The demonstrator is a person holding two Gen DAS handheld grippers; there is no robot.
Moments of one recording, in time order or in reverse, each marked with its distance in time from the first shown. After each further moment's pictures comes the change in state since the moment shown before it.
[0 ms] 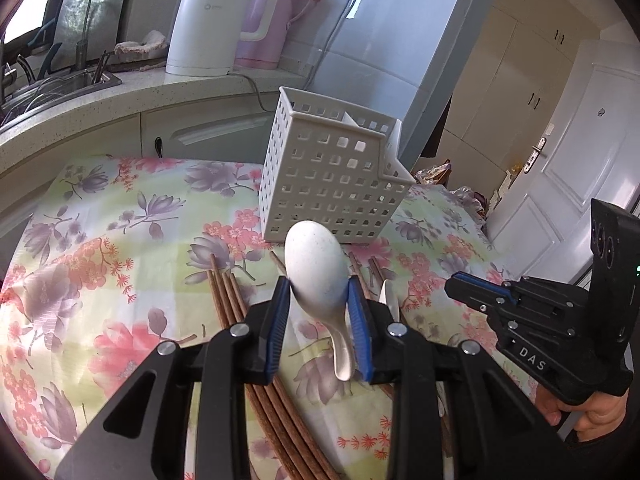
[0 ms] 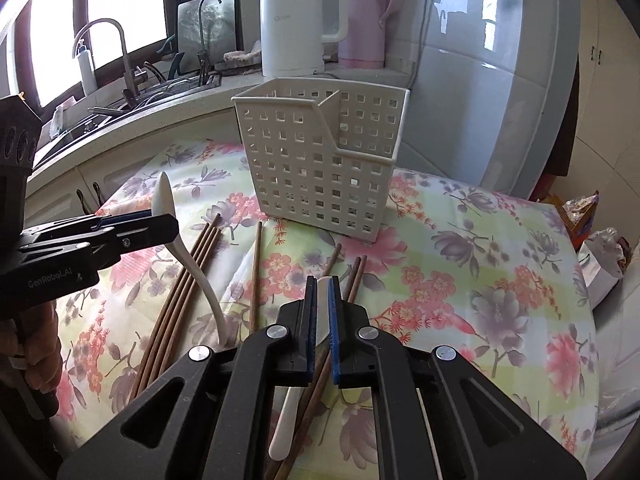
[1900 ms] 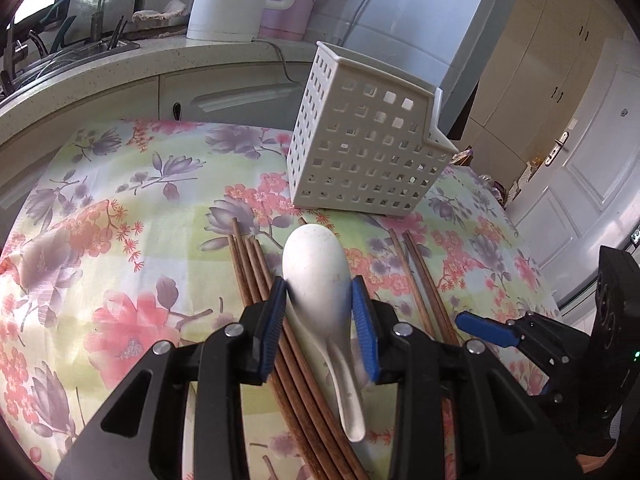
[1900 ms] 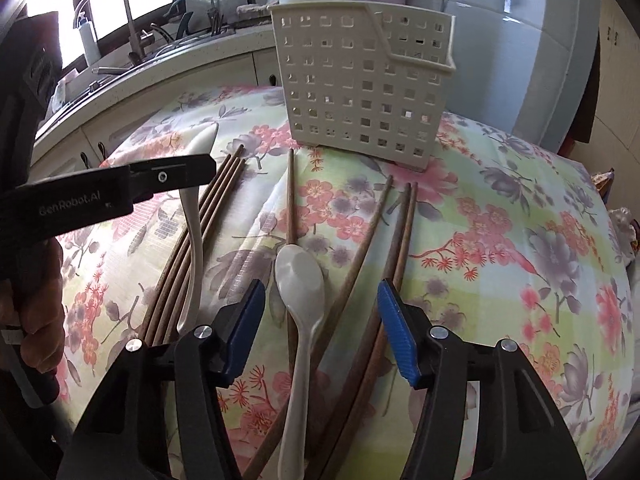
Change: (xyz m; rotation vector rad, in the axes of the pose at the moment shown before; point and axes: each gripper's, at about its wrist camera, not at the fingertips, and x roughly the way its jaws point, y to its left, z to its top) left arm 0.026 0.024 -0.015 -0.049 0.074 0.052; right arm 0.037 0.046 -0.037 -0.032 0.110 0.051
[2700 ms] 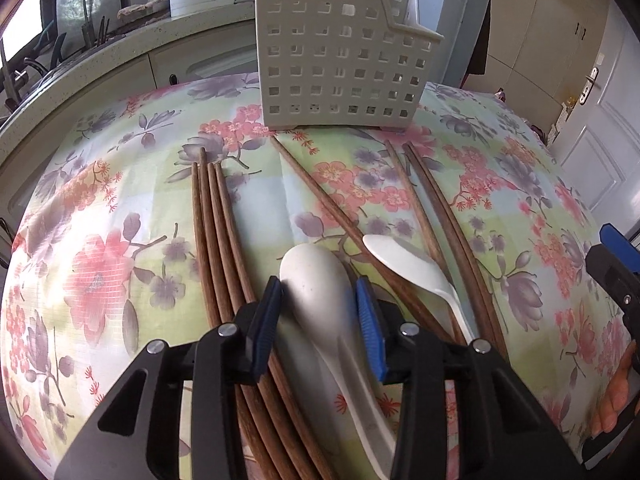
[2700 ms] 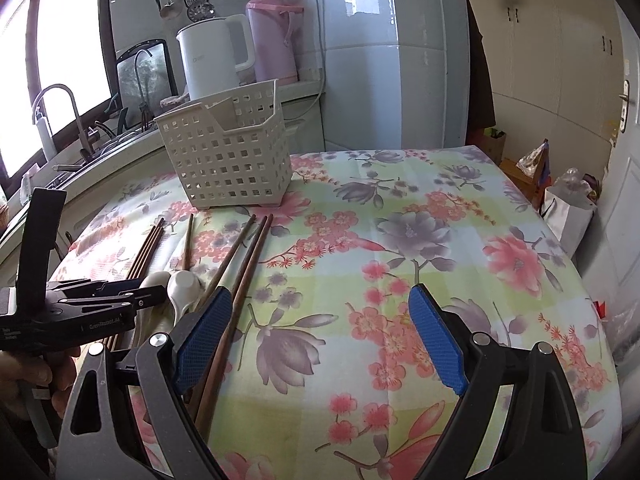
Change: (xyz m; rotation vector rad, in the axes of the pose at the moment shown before) left arm 0.040 -0.055 -0.043 0.123 0.144 0.204; right arm -0.072 -0.097 -0.063 0.260 -0.264 -0.120
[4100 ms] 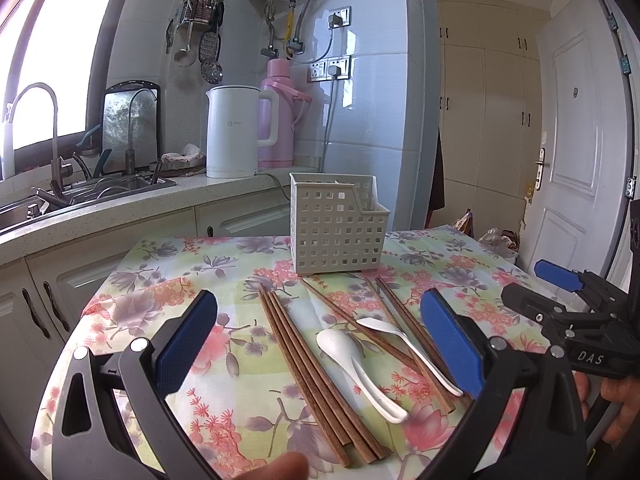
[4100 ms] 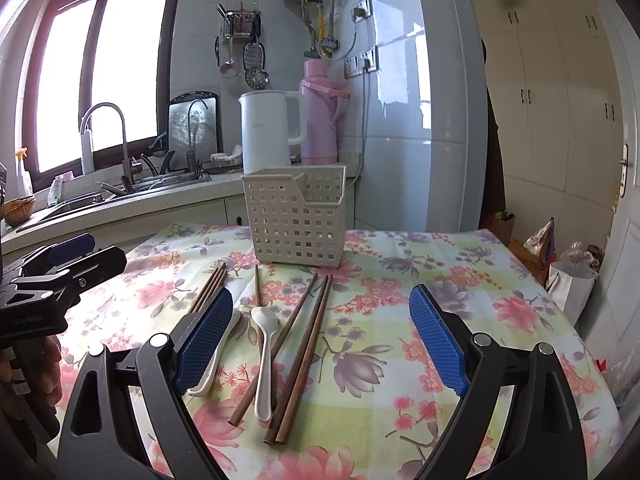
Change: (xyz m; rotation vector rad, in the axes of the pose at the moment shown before) left arm -0.154 0.026 -0.076 0.048 -0.607 -0.049; right arm -0.069 0.059 -0.027 -0.094 -0.260 0.017
